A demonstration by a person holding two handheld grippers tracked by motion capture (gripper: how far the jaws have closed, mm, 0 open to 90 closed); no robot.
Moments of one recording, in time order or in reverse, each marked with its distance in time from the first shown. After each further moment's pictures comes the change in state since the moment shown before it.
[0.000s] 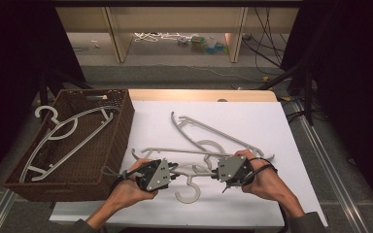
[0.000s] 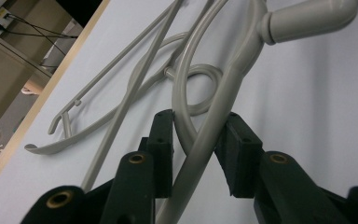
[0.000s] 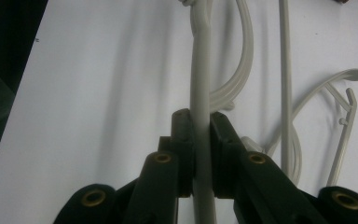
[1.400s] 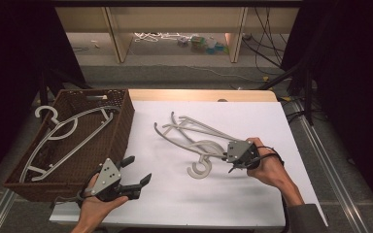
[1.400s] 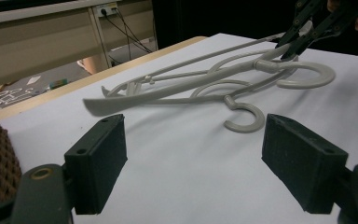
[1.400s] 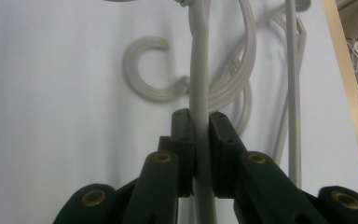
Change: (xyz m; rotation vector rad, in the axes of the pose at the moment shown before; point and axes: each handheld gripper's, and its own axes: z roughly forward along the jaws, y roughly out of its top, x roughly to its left) left arm -0.007 -0.050 -0.070 -0.265 0.236 -0.549; right arm -0.034 -0.038 0.009 0.050 -0.114 0.094
